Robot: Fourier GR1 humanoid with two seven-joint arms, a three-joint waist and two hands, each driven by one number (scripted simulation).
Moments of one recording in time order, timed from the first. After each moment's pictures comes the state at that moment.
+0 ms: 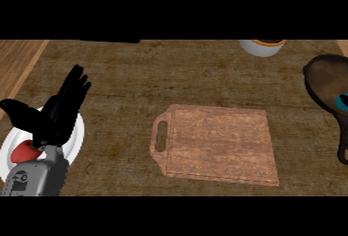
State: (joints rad) left arm -0.22 0.16 0.06 -1.60 0.11 0.05 0.25; right arm -0.82 -0.69 -0.57 -0.17 0.97 -0.46 -0.03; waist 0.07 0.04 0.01
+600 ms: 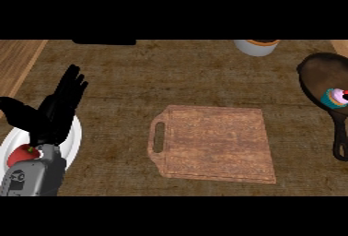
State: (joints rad) left arm -0.22 0.16 0.08 -1.59 0.11 0.06 0.26; right arm -0.77 -0.71 -0.79 -0.20 0.74 -0.40 -0.28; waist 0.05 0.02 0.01
